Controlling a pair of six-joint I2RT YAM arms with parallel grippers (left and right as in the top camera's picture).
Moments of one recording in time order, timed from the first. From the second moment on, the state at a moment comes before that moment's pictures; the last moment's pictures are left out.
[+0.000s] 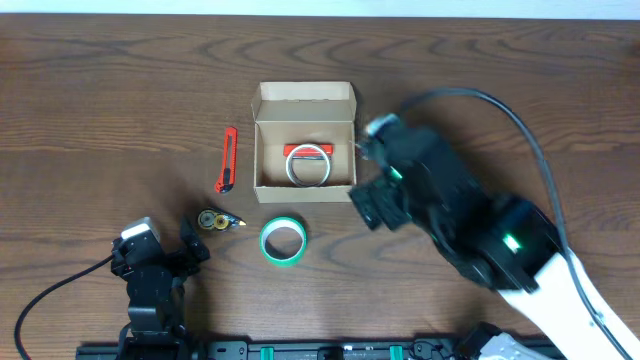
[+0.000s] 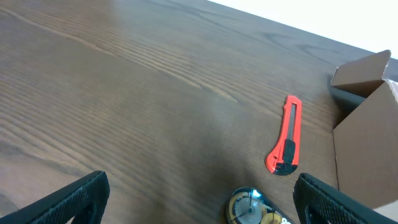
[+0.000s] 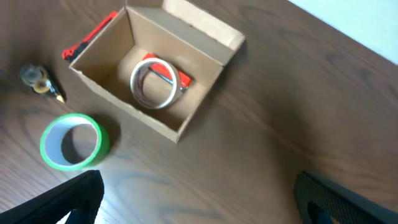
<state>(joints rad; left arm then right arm) -0.07 0.08 0.14 -0.38 -0.25 -0.24 0.73 1.13 1.32 -1.01 0.23 0.07</state>
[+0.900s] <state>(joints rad) -0.07 0.08 0.14 -0.38 -0.25 -0.24 0.73 0.67 1.01 -0.96 0.25 0.12</state>
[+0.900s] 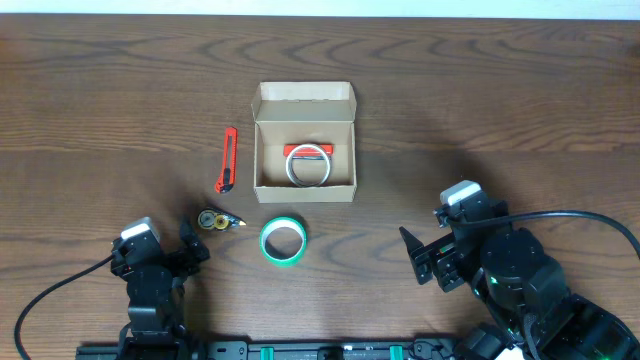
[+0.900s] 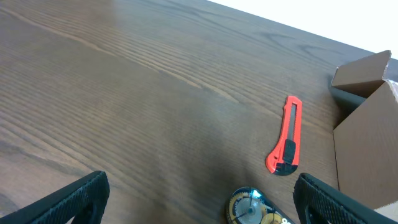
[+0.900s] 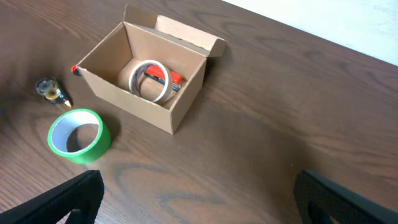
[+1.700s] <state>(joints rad) -0.07 0.08 0.14 -0.38 -0.25 -0.24 0.73 0.67 1.01 -0.96 0.25 0.12</state>
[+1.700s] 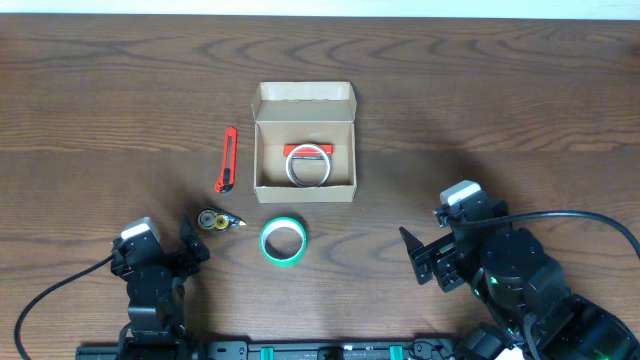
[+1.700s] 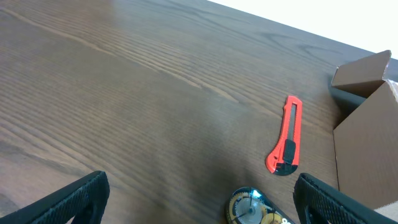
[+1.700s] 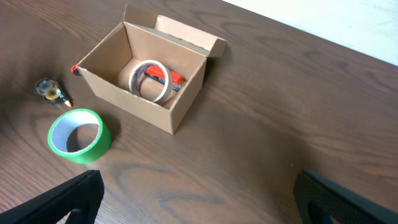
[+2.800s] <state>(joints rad) -0.07 0.87 0.76 -0.39 -0.17 -0.24 0.73 0.67 1.00 -0.97 0.25 0.12</state>
